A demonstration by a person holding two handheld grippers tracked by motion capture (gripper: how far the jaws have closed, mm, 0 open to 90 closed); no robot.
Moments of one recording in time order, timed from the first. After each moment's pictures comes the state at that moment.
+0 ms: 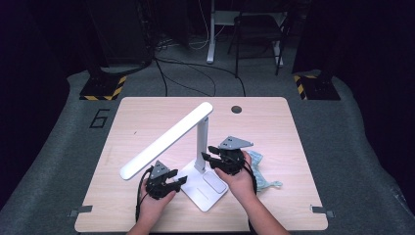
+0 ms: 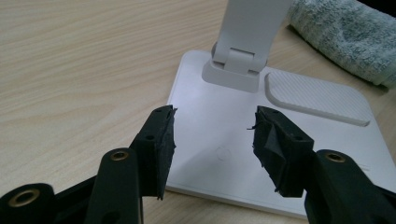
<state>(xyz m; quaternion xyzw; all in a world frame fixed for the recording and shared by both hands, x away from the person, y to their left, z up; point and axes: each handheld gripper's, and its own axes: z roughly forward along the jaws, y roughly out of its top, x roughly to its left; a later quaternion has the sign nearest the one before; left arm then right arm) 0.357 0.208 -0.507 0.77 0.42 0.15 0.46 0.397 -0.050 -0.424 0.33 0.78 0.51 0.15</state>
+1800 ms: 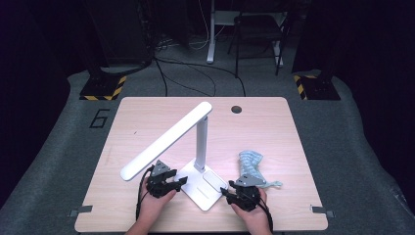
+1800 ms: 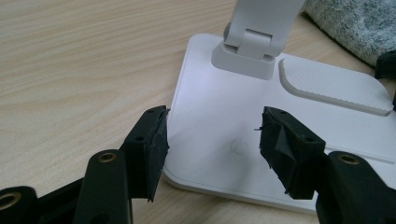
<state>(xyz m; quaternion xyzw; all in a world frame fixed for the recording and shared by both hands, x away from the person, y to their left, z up) 0.367 0.211 -0.519 0.77 0.43 0.14 0.45 0.334 -0.098 -0.518 0.40 0.80 0.43 0.15</state>
